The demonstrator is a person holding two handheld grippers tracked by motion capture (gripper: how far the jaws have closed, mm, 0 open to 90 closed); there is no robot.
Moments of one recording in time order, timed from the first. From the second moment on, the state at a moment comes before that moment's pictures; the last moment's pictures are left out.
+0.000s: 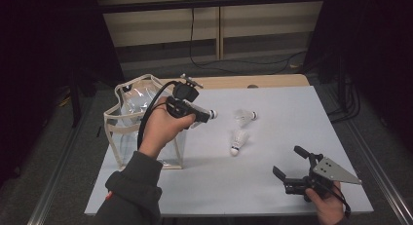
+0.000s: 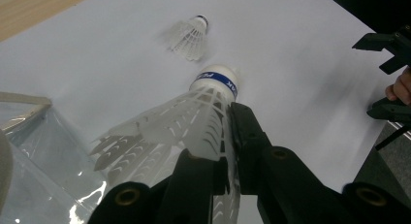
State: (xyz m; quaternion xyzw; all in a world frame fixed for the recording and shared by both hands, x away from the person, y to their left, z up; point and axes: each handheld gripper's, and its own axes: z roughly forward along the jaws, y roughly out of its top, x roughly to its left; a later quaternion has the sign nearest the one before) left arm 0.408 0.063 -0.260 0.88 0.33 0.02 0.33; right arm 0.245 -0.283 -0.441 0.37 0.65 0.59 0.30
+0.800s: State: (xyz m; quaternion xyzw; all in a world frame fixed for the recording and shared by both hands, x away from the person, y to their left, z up) left arm 0.413 0.063 -0.245 0.89 0.33 0.02 0.32; right arm 0.244 -0.283 -0.440 0.37 0.65 0.59 0.29
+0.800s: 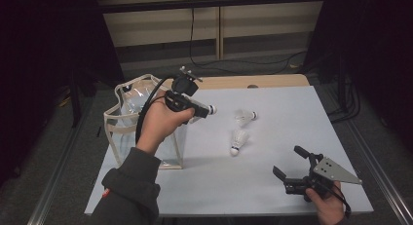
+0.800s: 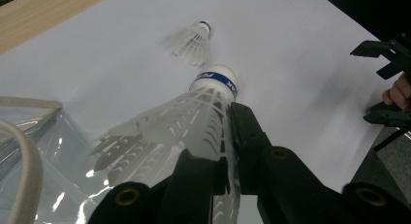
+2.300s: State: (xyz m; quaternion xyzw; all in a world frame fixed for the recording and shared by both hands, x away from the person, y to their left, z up) left arm 0.422 0.073 -0.225 0.88 0.35 0.03 0.32; right arm 0.244 -0.283 -0.440 0.37 0.65 0.59 0.29
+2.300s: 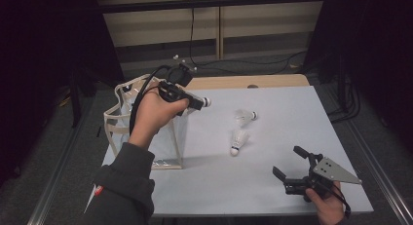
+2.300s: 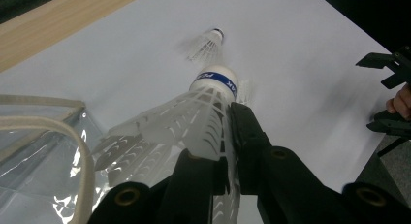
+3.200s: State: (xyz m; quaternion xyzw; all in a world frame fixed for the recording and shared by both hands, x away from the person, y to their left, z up) left arm 0.424 0.078 -0.211 0.88 0.35 0.04 0.32; right arm 0.244 -0.282 -0.440 0.37 0.66 0.59 0.29
